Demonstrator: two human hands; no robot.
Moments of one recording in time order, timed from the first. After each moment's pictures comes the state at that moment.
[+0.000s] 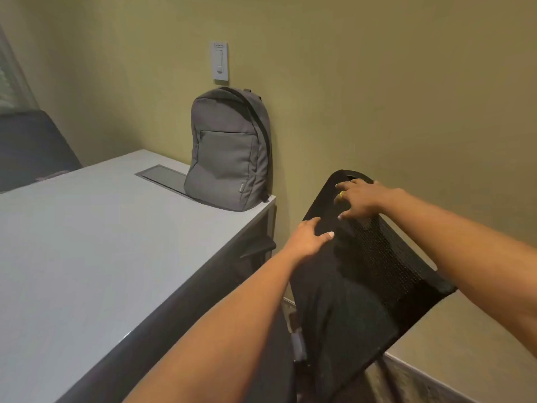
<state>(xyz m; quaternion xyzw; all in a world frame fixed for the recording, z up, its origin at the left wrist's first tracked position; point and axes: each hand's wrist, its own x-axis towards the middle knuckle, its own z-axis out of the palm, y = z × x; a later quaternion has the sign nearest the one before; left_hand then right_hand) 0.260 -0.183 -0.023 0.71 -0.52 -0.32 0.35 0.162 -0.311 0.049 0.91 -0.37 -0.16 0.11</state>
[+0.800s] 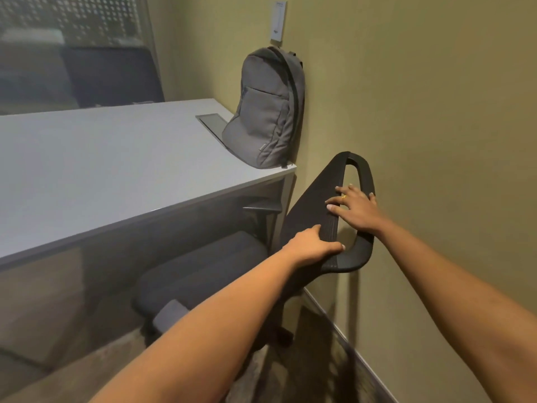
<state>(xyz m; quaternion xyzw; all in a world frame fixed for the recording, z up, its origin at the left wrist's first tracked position) 0.071 -0.216 -0.031 0.81 -0.33 -0.34 0.33 0.044 -0.378 -0.013 0.97 -0.23 0.00 -0.08</state>
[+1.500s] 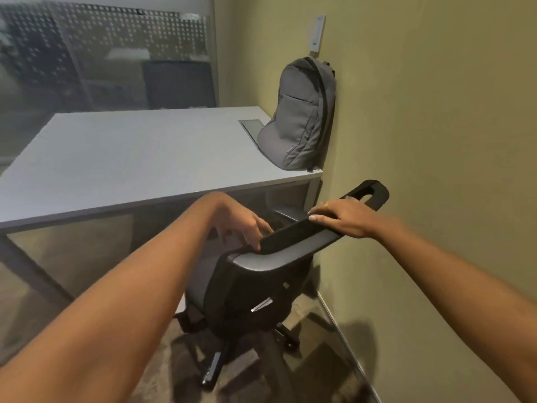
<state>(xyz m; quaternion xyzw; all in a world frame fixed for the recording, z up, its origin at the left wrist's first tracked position) 0.080 -0.131 0.034 0.83 -0.26 -0.48 0.11 0.011 -0.365 0.007 0.99 0.04 -0.06 -0.08</state>
